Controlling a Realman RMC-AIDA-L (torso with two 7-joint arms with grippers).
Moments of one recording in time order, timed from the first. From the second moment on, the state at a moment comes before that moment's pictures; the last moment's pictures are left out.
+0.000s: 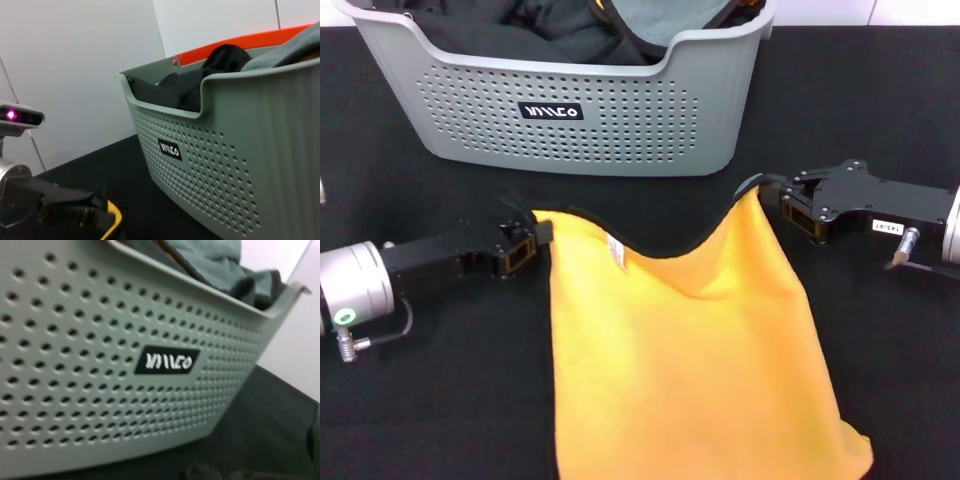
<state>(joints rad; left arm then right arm) -0.37 -1.95 1.25 0.37 1.29 1.26 -1.34 0.49 2.03 -1.34 -0.61 -1.35 -1.18 1.32</state>
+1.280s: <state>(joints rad) -0.33 -1.99 1.23 0.48 1.30 1.04 -1.20 0.59 2.03 -1.54 -0.62 -1.34 -0.87 1.42</state>
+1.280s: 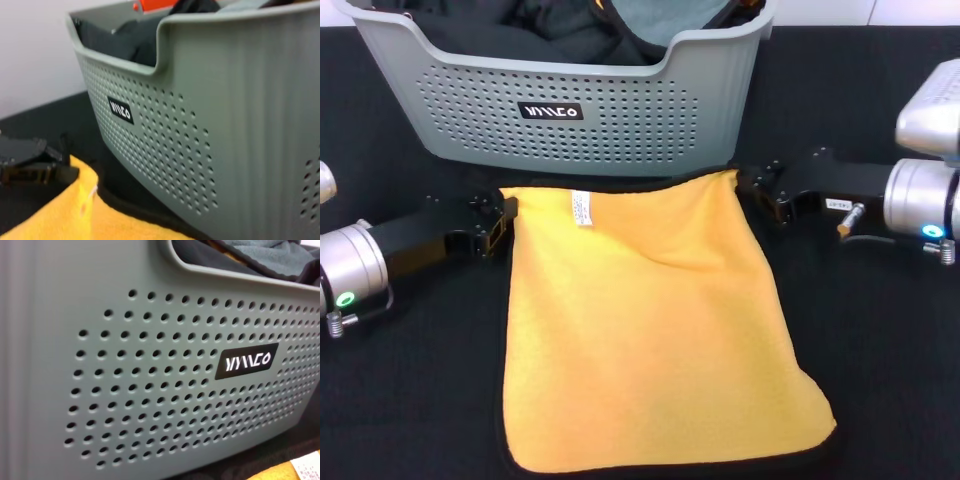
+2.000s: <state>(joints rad) -0.29 -2.02 1.23 0.57 1.30 0.99 -1.14 0.61 2.03 -1.68 -0.64 -1.30 -0.72 1.43</state>
